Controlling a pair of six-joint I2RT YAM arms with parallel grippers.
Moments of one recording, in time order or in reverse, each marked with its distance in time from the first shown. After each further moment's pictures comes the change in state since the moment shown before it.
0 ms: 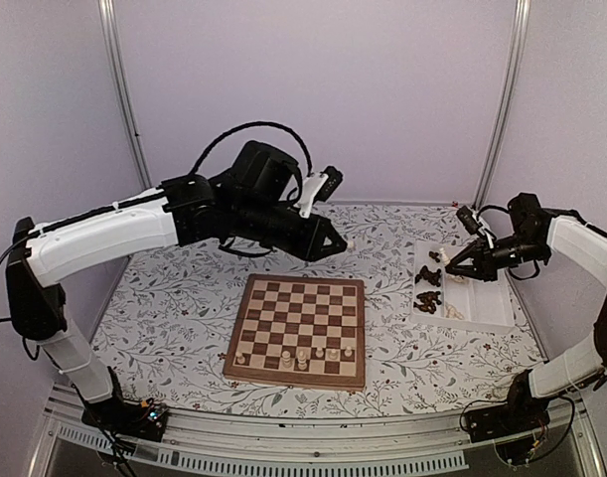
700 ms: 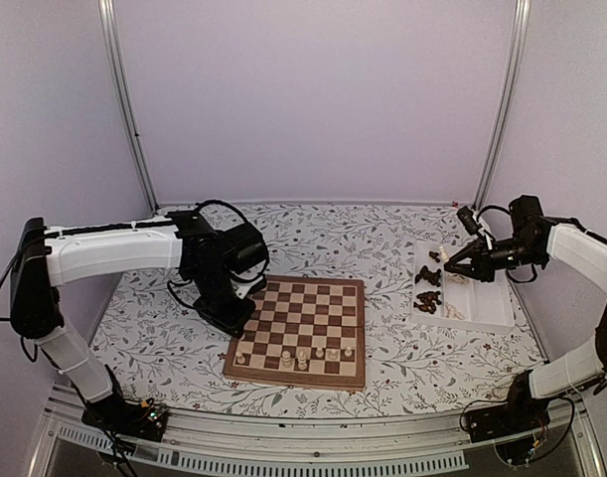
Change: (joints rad) left arm 0.126 -0.052 -0.337 -0.650 -0.086 -0.002; right arm 0.000 -0.027 -0.076 0.172 0.011 0.085
